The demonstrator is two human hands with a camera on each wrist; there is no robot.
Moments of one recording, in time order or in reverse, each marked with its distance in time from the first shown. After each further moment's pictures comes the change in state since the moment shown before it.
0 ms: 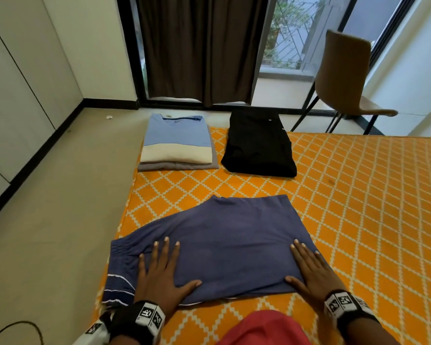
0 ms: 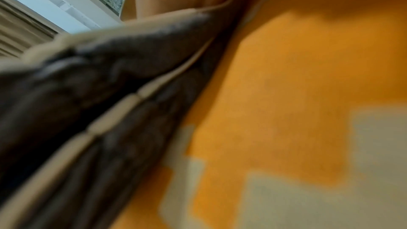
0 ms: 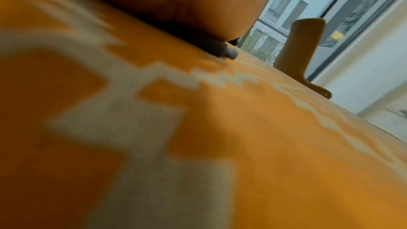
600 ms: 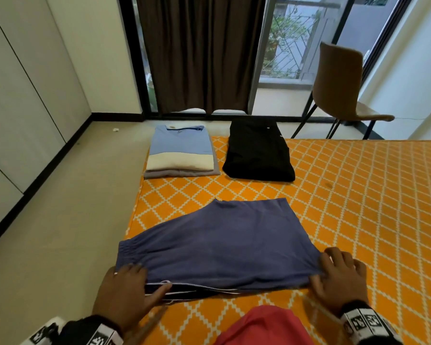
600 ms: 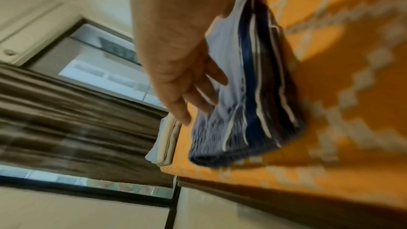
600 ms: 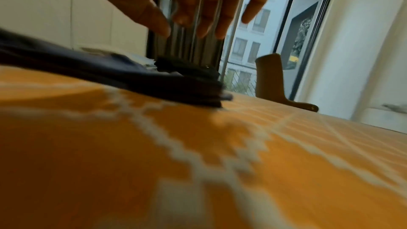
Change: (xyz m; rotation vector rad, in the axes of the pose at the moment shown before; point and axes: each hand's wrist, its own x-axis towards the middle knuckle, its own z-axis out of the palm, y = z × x) left_hand -0.056 -0.046 -0.073 0.128 0.263 0.096; right_hand -0.059 -0.019 -0.059 0.048 0.318 0.229
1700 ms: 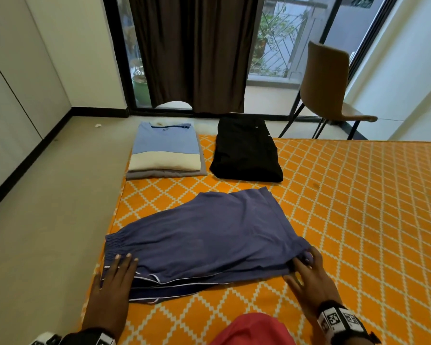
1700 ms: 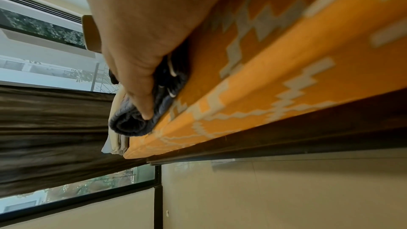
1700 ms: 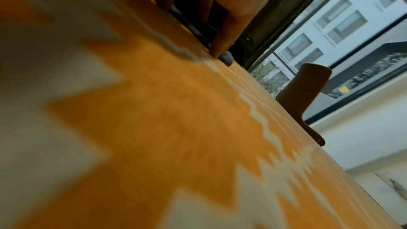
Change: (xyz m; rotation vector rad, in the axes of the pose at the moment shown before) left_hand 0.016 -0.018 0.076 0.085 0.202 0.003; right_hand 0.020 0.014 0.063 0.293 0.061 -0.023
